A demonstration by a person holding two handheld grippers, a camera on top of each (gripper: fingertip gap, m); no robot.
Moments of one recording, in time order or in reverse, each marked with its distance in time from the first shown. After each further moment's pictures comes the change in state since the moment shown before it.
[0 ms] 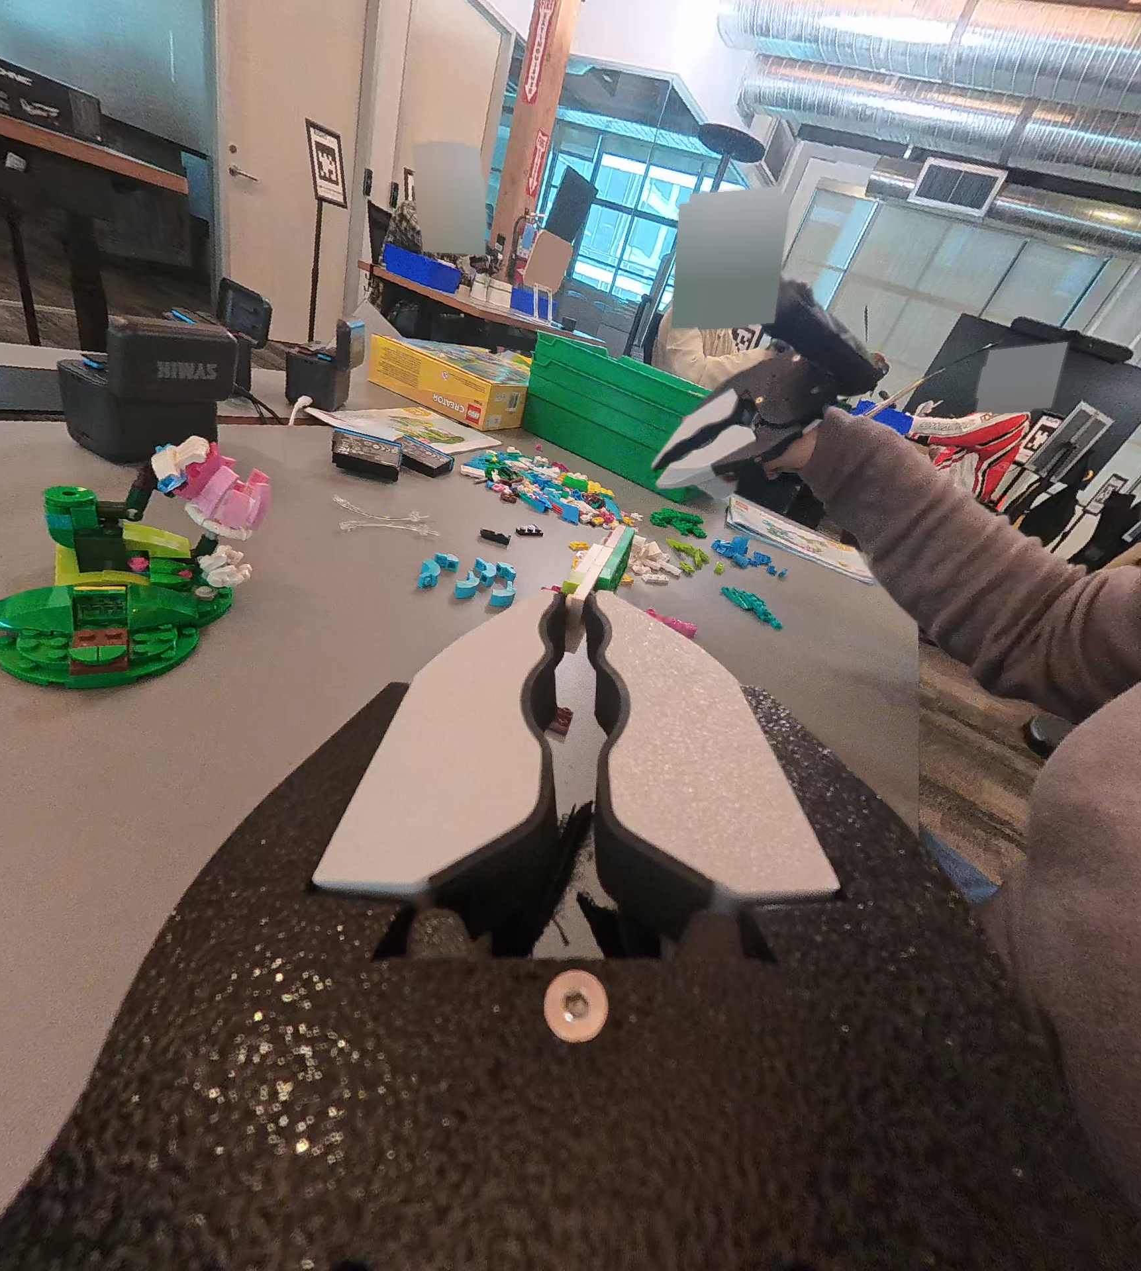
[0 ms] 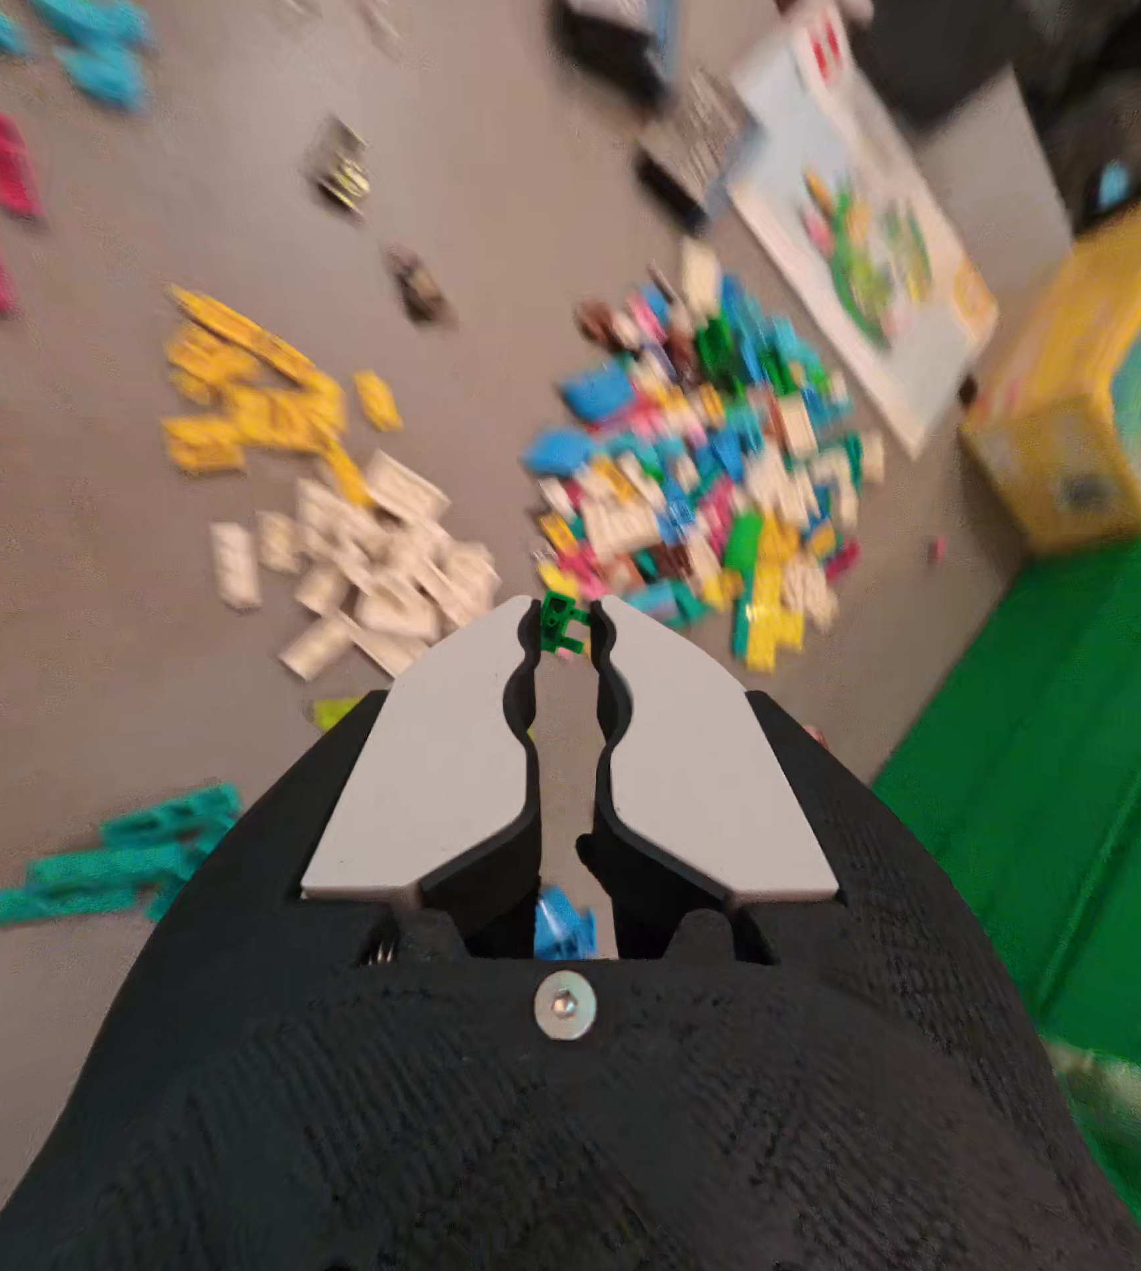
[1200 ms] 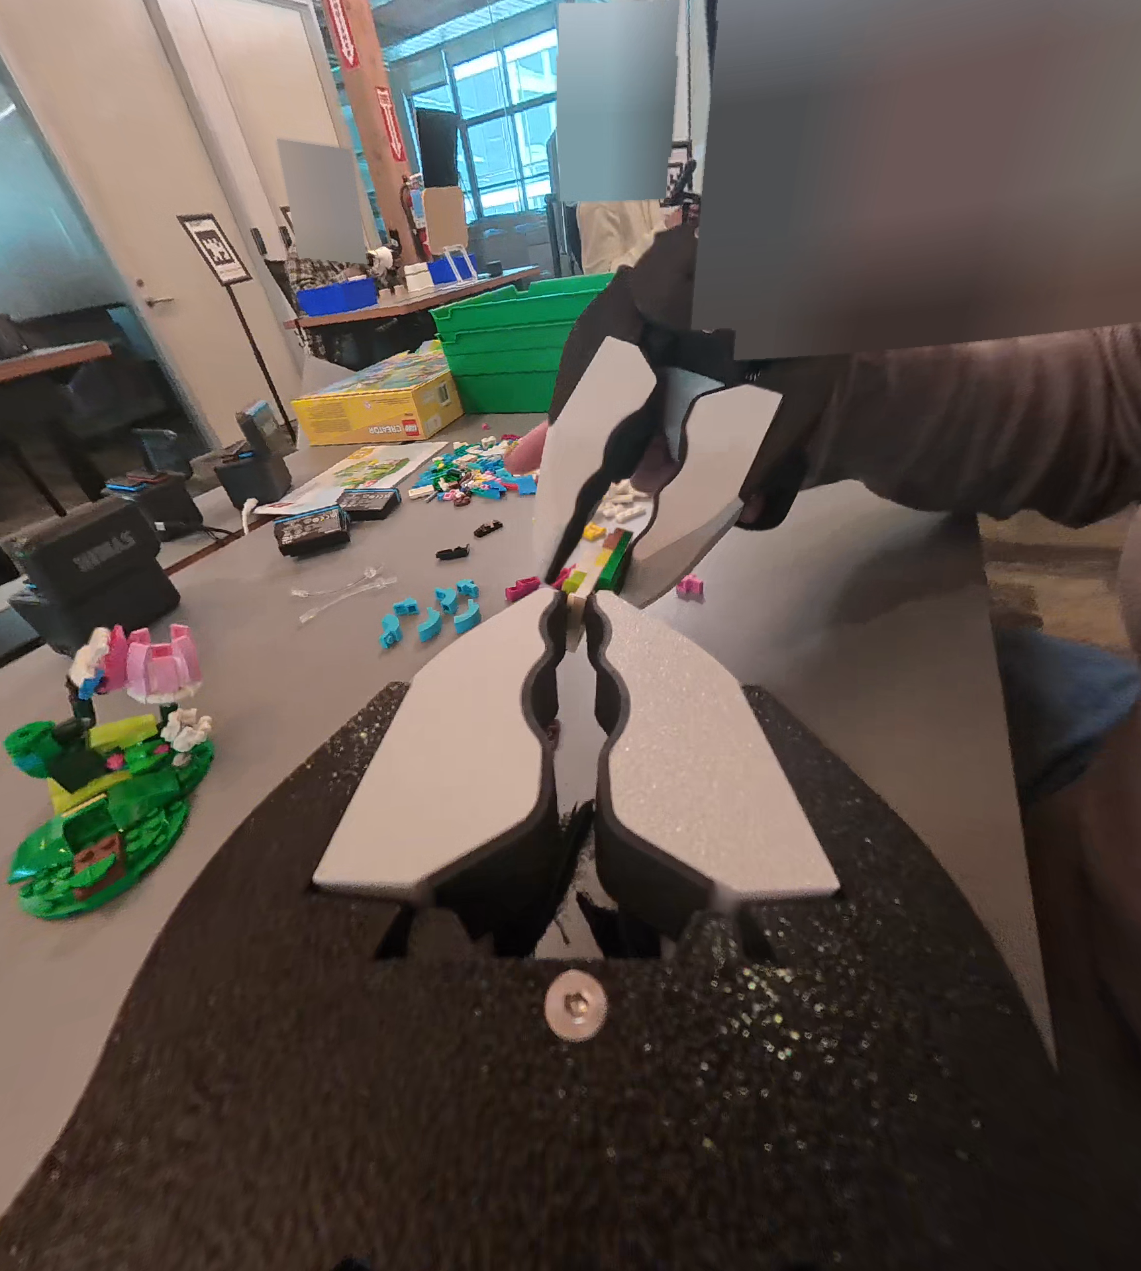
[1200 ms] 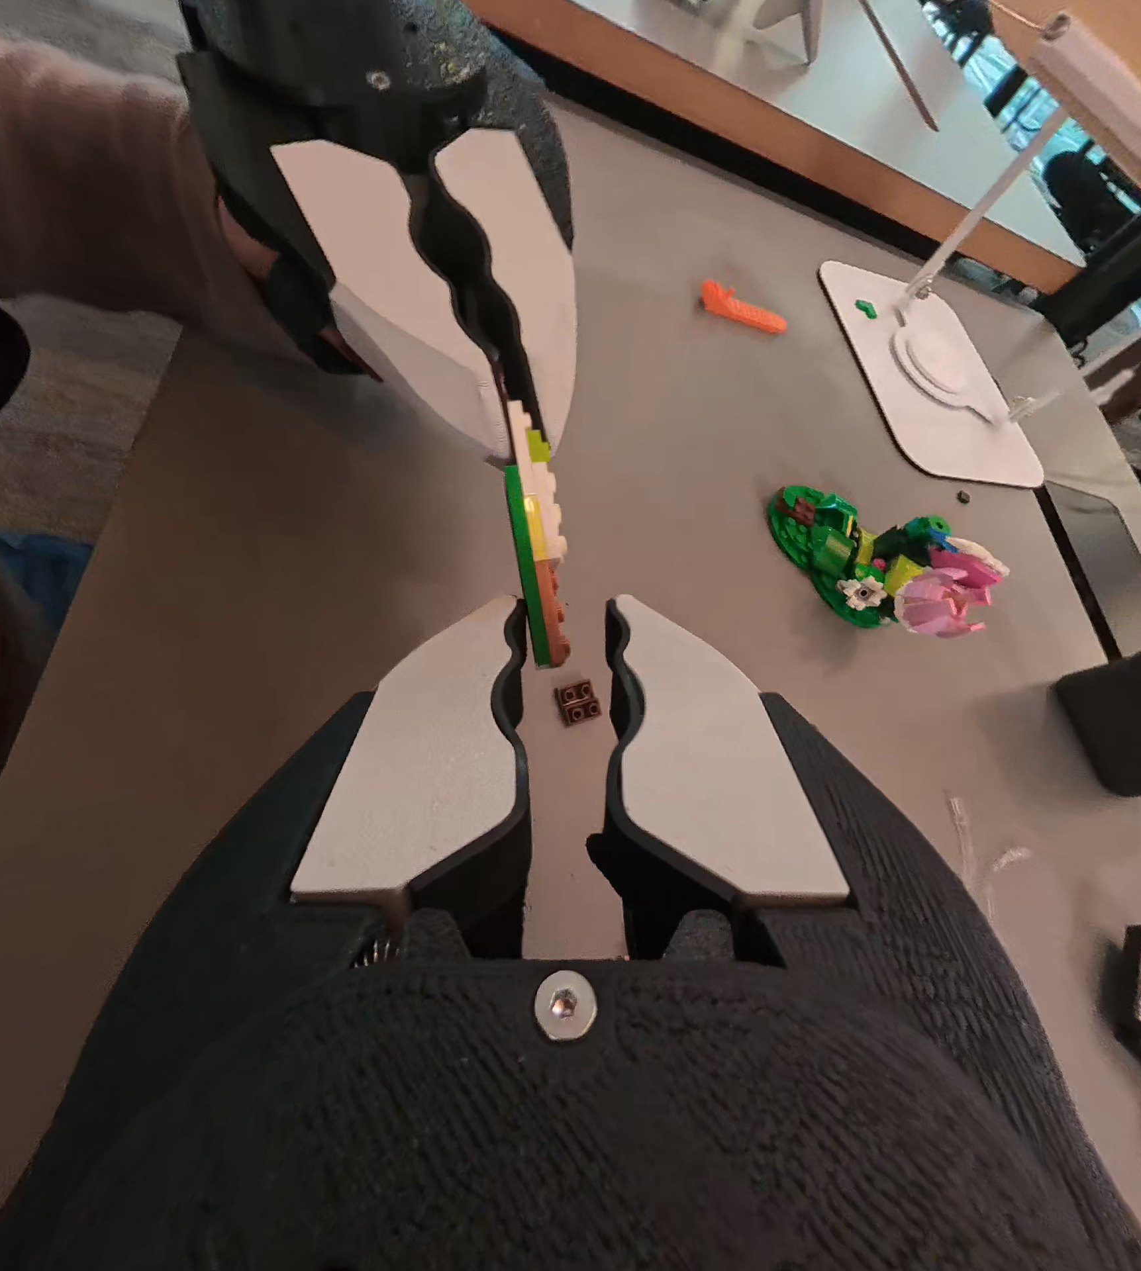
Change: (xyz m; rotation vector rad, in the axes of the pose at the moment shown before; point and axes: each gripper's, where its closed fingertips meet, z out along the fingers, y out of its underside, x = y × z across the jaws) left arm 0.047 0.017 0.024 -0.103 0.099 0.460; right arm -0.254 -0.186 -0.035 0.652 -0.508 -0.386
